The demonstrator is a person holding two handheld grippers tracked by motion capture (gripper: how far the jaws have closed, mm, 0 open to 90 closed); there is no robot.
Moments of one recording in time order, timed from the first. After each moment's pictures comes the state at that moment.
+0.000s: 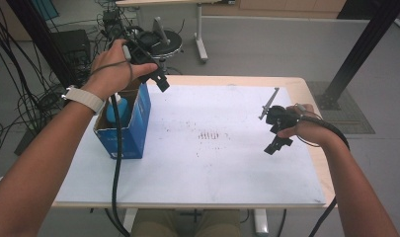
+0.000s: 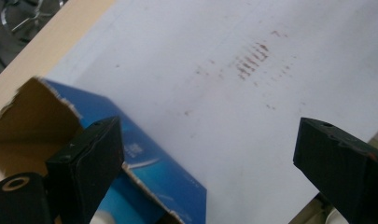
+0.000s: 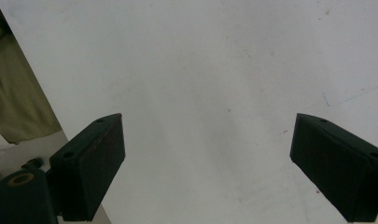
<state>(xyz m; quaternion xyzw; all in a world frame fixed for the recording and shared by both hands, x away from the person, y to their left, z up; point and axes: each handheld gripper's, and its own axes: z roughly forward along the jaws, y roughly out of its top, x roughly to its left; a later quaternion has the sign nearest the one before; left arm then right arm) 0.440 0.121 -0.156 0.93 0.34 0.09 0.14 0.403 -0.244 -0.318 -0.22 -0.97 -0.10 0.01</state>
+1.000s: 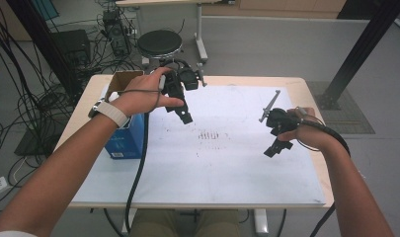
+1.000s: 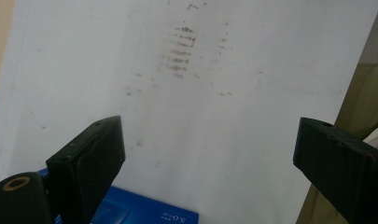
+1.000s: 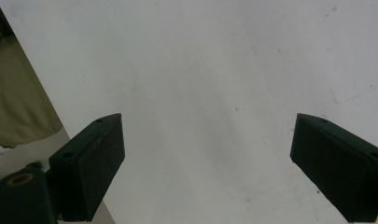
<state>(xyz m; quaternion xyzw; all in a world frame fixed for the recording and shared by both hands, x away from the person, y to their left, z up) 0.416 0.051 -0.218 0.98 0.13 0.05 0.10 0.394 -0.242 -0.321 -0.22 -0.97 -0.10 0.01</state>
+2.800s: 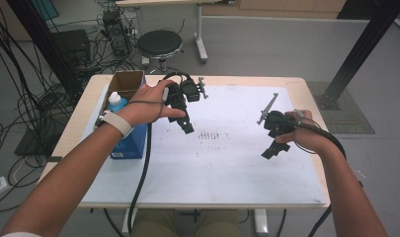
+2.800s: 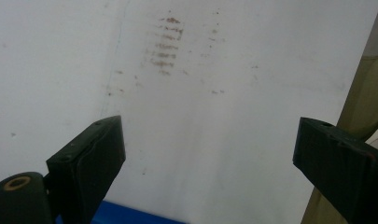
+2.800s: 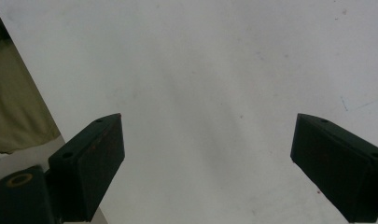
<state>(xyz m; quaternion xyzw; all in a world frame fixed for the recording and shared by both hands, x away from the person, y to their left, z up) 0.416 0.052 -0.247 0.99 0.13 0.03 0.10 0.394 -0.239 -0.331 -0.22 -0.97 -0.11 0.01</state>
